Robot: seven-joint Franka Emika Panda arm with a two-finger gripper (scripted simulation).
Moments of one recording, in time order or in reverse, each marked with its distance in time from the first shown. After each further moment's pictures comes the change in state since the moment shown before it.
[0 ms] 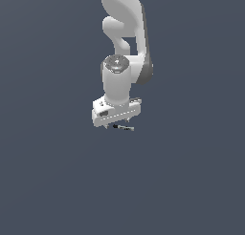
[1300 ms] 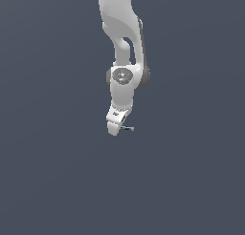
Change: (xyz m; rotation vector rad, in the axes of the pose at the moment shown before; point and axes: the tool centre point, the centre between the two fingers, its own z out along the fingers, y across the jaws) arm -0.032 -0.036 0.061 0.028 -0.006 -0.765
